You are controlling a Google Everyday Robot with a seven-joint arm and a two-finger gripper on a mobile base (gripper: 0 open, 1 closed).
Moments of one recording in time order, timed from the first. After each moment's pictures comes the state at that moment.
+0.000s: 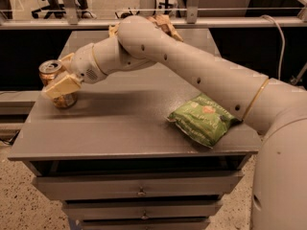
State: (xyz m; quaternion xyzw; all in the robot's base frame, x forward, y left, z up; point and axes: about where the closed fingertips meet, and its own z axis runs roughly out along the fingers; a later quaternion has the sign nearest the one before) arm 0.583 0.245 0.889 -0.62 0.54 0.38 0.42
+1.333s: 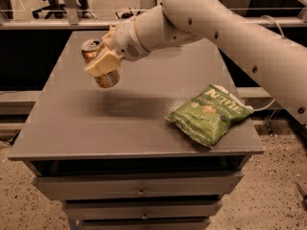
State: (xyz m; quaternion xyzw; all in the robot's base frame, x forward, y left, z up) arm 0.606 0.129 0.939 -0.60 0.61 0.28 0.43
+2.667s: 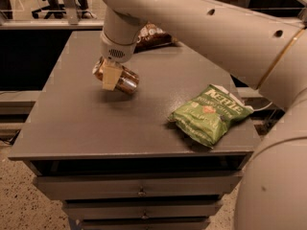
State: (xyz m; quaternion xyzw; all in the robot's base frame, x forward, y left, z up) arm 0.623 0.099 0.879 -0.68 0.70 0.03 0.22
